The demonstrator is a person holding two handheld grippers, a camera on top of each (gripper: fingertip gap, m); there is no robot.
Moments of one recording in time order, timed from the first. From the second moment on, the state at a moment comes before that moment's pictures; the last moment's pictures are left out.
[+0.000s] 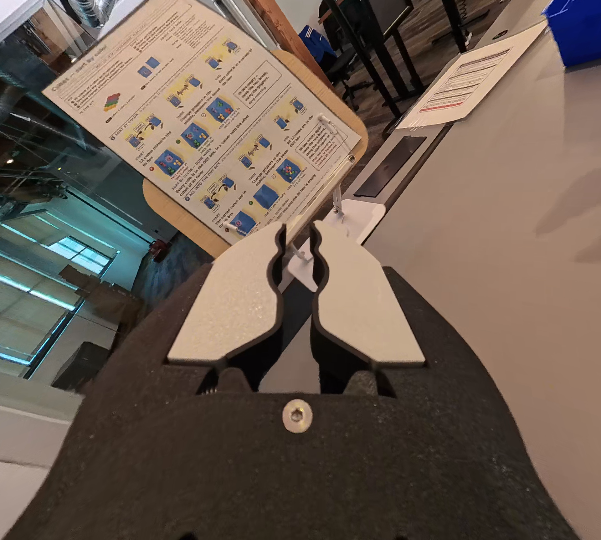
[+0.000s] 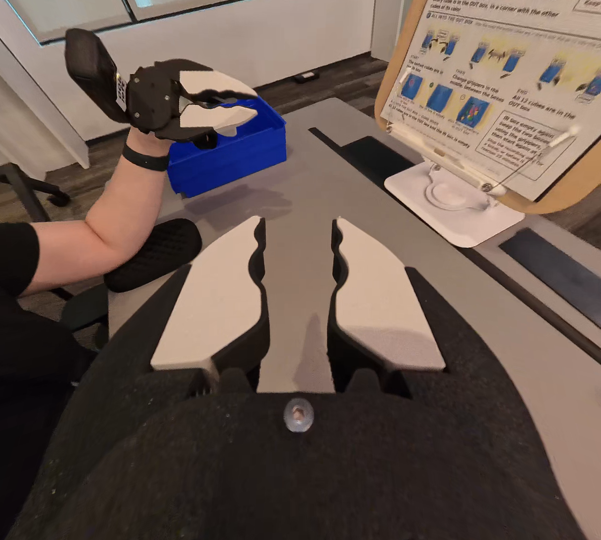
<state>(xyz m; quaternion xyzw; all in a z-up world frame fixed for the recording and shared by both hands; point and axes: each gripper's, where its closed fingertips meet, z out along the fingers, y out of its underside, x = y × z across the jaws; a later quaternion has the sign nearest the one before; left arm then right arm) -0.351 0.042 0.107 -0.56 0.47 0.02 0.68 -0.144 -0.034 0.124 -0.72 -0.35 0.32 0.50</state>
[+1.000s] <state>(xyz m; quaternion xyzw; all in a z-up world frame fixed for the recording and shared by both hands) -0.656 0.044 -0.112 -0.77 0.57 0.12 0.25 -0.124 -0.028 0.103 -0.73 -0.33 0.40 0.44</state>
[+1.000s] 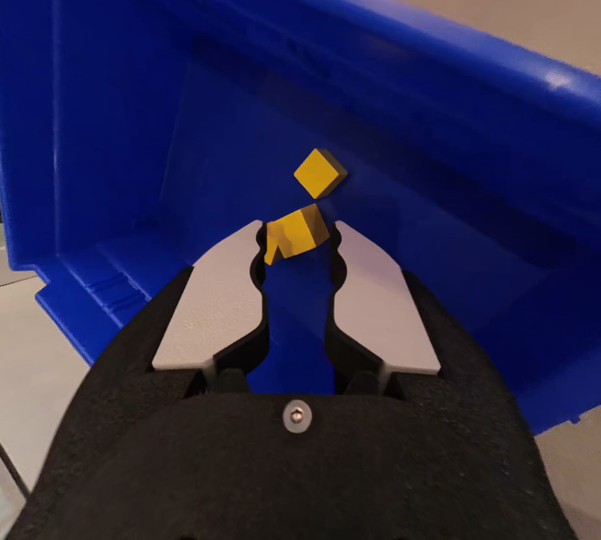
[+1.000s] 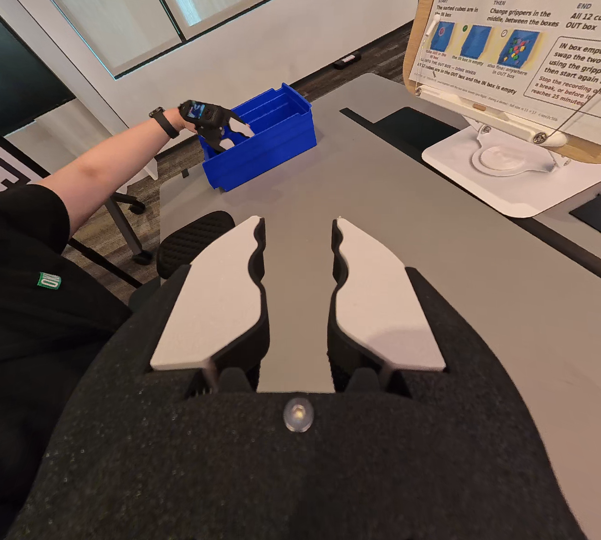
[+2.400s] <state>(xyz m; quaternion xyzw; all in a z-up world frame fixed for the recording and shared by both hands) -0.672 0.067 -0.131 -0.84 0.52 0.15 0.12 -0.129 -0.033 0.085 -0.75 -0.35 0.38 0.40</state>
